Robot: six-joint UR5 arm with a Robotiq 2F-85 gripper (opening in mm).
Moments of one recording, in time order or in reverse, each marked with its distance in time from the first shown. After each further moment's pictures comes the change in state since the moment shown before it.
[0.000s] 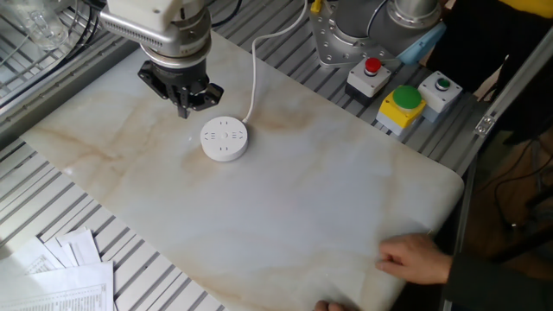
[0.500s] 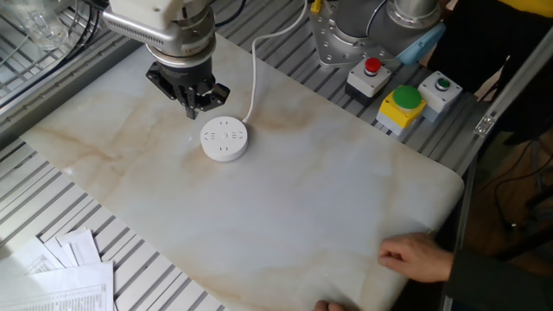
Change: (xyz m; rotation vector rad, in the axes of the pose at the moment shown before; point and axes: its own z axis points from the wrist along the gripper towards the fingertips) arm 0.002 0.011 0.011 -0.041 -0.035 0.016
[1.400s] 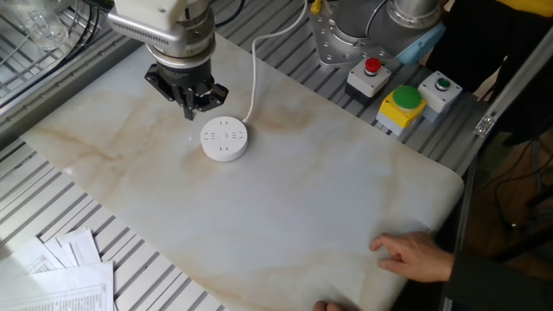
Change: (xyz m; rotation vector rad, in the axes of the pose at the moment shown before) arm 0.001 -0.012 -0.003 0.039 0.021 -0.048
